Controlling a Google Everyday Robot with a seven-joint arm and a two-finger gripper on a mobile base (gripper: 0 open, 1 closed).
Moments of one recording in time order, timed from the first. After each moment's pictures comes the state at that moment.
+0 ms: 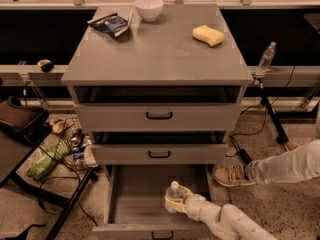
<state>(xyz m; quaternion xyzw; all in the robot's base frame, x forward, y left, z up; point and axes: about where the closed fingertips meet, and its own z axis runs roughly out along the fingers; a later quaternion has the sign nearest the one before) 0.538 -0.061 0.297 -0.32 0.72 0.33 0.53</state>
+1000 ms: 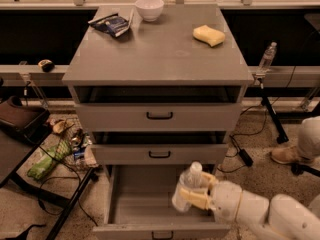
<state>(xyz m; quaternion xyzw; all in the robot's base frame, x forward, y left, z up) 0.433 -0.090 0.616 -0.31 0.68 0.40 0.53</state>
